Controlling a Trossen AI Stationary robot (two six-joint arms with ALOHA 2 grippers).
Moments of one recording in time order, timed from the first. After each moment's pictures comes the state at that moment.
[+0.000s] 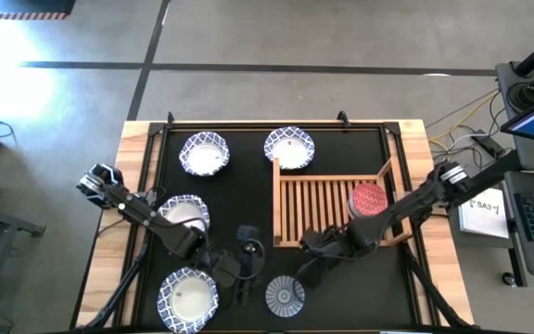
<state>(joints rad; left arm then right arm) -0.56 1.66 1.28 -0.22 -0.41 -0.14 0.48 1.67 1.22 -0.60 0.02 1.16</state>
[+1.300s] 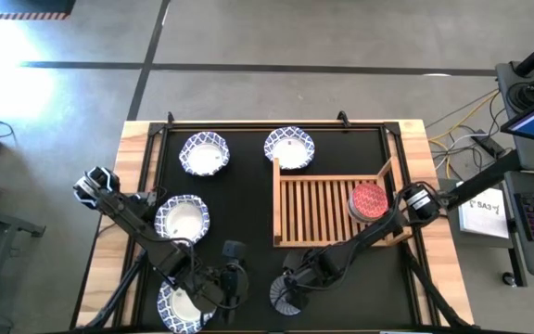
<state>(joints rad) -0.71 1.66 1.28 -0.28 -0.54 -0.26 0.52 2.01 1.39 -0.57 0.00 1.04</state>
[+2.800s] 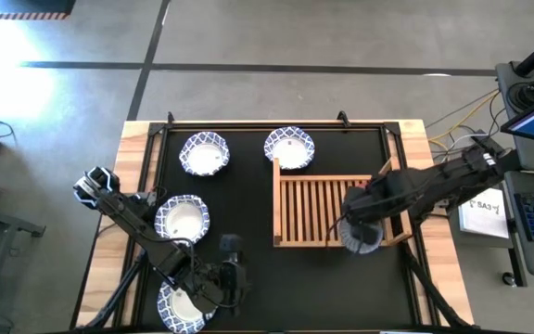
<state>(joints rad) -0.71 1.66 1.28 -0.27 -0.71 -0.27 0.31 1.36 1.40 -1.57 0.06 0.73</state>
